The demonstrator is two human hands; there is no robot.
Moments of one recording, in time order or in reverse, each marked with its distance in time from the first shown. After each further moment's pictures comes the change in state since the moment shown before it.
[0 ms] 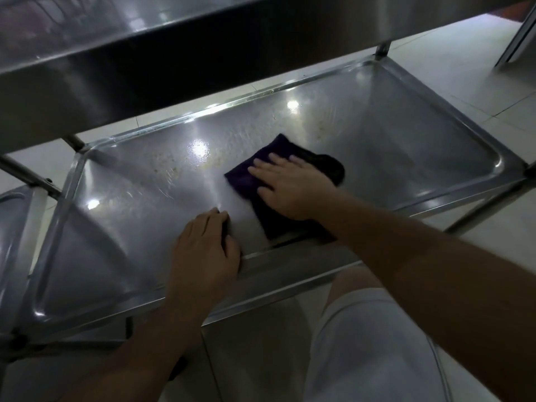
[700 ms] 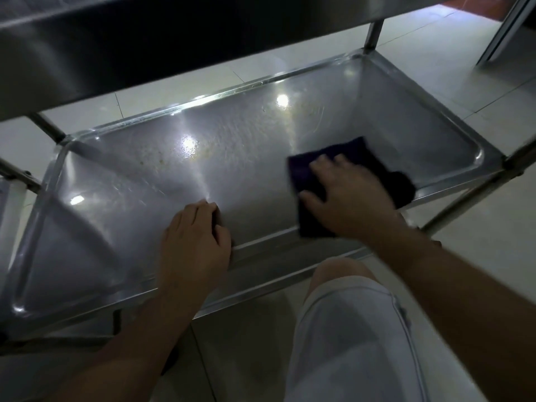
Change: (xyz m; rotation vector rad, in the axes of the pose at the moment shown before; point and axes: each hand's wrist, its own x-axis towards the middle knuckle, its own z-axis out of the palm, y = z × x) left_hand -0.001 0.008 0.000 0.016 0.013 -0.053; right_hand -0.099 0.033 0.001 0.008 0.155 0.339
